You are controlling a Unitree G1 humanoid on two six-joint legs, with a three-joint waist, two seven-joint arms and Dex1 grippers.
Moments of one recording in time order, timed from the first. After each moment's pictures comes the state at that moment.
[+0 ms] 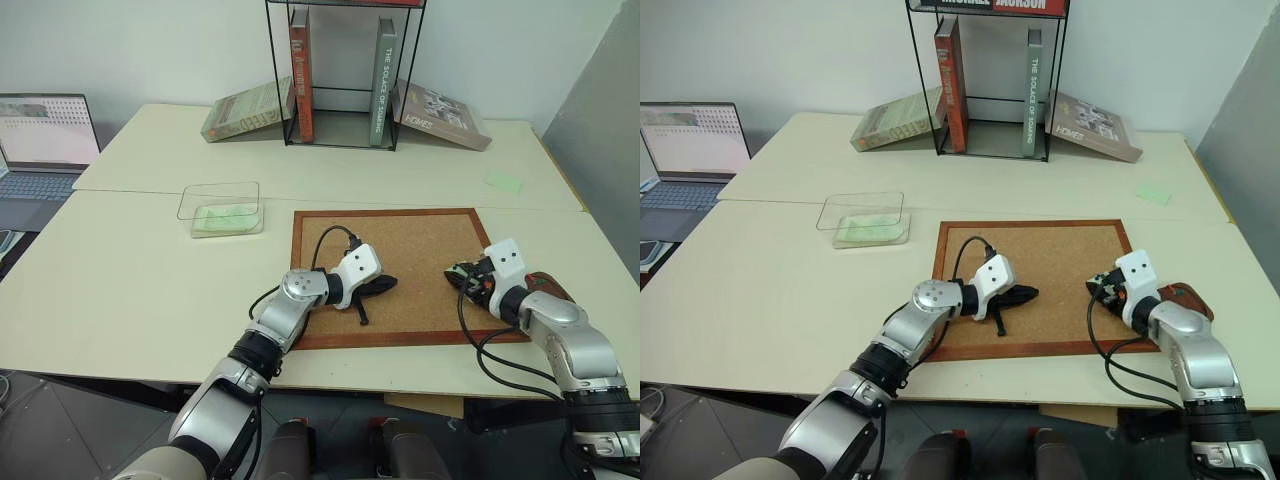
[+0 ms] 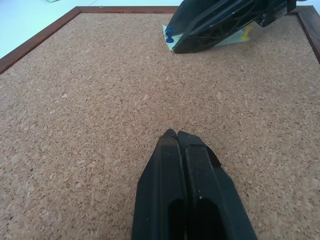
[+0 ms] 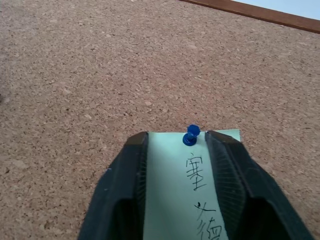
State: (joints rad) left arm -0.64 0.16 -0.37 0.50 -0.02 0.04 -0.84; right arm -0.25 -0.54 -0.06 0.01 0.27 0.51 0.54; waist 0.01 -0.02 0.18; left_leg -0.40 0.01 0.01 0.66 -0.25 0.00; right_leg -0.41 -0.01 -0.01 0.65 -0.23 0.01
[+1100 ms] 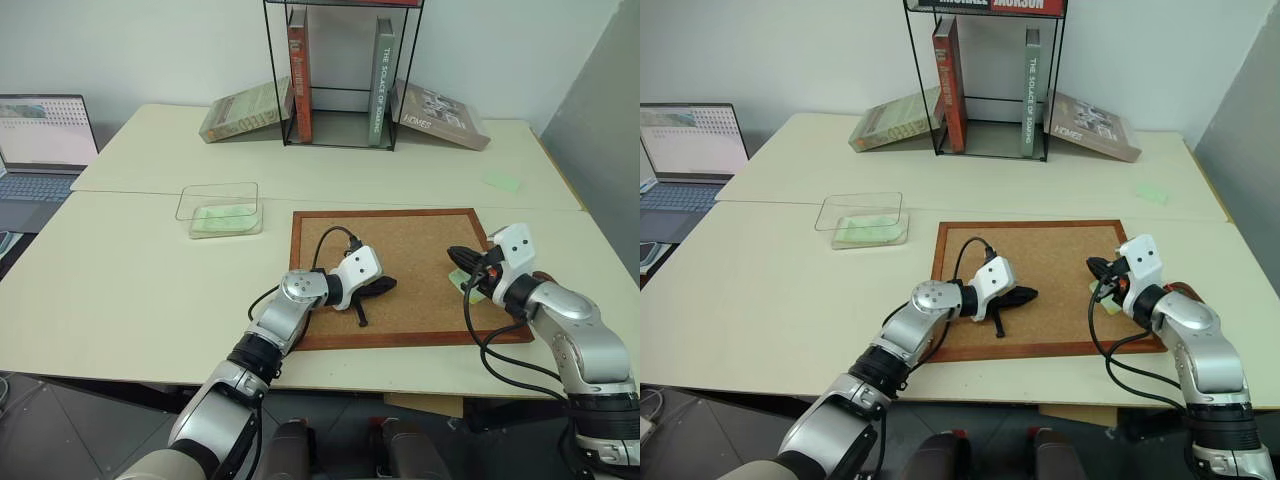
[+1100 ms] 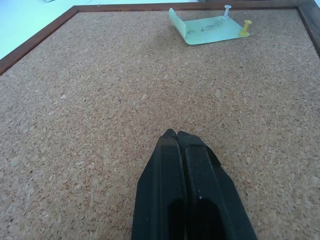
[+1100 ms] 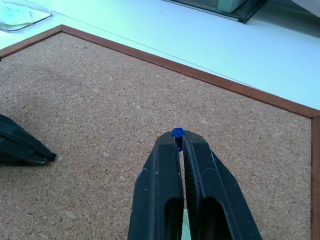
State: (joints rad) left arm -0.62 0.16 -0.37 0.47 0.02 0.06 -0.86; right arm -0.23 -0.54 -0.13 -0.16 0.30 0.47 0.58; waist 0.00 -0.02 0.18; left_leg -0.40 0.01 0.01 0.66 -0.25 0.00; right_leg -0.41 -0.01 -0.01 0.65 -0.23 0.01
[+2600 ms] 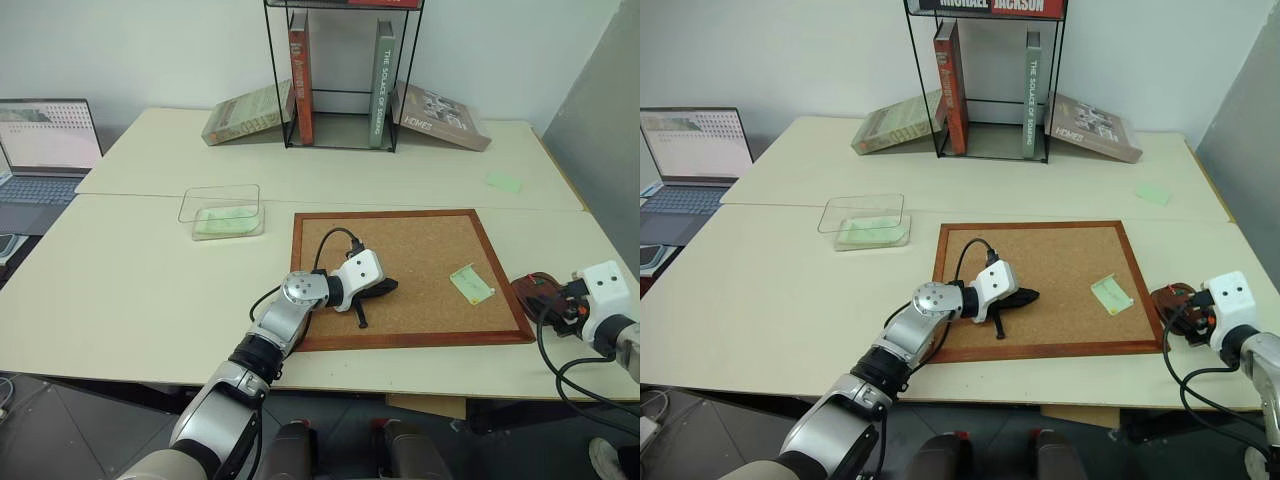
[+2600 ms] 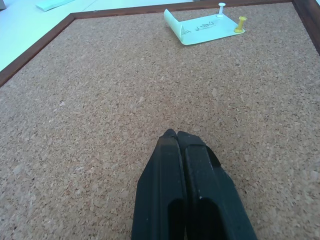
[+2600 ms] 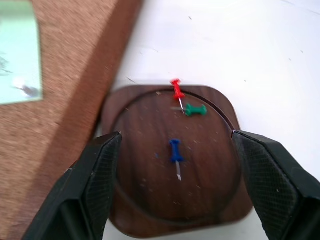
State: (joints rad) left arm -0.63 0.15 -0.36 0.52 0.05 -0.03 -0.86; right arm 0.03 -0.73 -0.36 -0.13 0.28 0.55 0.59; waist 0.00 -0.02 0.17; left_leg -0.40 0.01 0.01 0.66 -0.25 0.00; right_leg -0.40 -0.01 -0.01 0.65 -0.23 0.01
